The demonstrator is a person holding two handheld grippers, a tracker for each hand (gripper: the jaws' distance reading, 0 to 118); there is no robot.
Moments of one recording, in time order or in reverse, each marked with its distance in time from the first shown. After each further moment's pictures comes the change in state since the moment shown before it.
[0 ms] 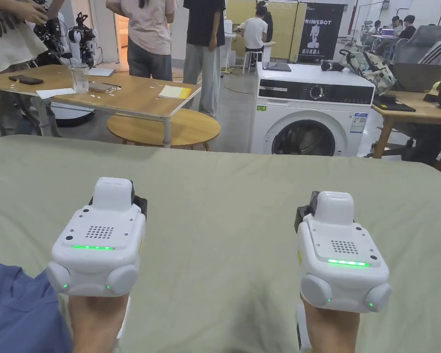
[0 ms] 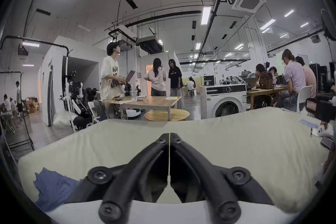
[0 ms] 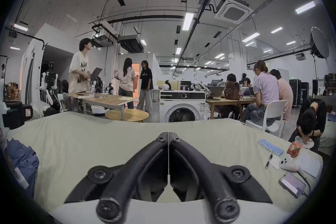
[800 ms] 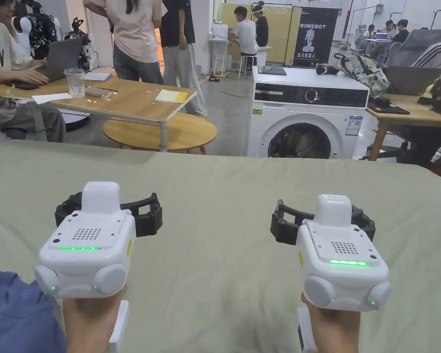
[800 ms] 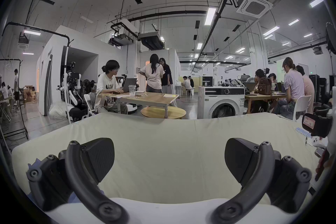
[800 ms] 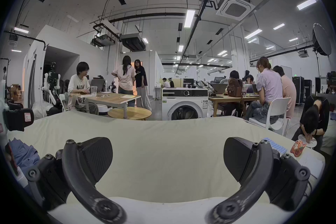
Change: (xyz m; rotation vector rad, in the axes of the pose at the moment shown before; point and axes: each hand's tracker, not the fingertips) left arm -0.010 -0.002 -0.007 -0.031 -0.019 0.081; right arm 0.009 -0.005 -0.009 -0.017 0.029 0.002
